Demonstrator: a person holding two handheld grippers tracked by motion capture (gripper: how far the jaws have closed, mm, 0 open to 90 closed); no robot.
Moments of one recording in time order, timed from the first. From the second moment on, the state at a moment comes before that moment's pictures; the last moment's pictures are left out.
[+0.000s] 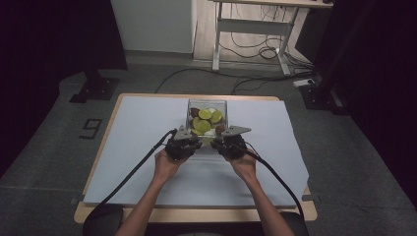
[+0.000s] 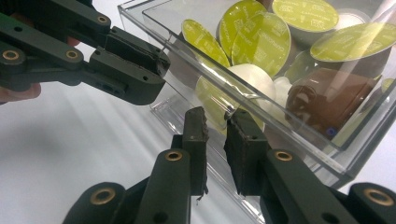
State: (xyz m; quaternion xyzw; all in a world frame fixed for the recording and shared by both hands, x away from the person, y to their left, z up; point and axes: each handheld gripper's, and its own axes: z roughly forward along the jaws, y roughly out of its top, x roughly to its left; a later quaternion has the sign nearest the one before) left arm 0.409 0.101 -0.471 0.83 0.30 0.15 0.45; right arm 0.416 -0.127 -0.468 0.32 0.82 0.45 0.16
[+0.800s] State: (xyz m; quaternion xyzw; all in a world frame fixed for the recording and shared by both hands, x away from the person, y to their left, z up) left arm 0.391 0.102 -0.471 0.83 0.29 0.14 0.45; right arm 0.398 -0.130 -0.467 0.31 0.83 0.45 0.16
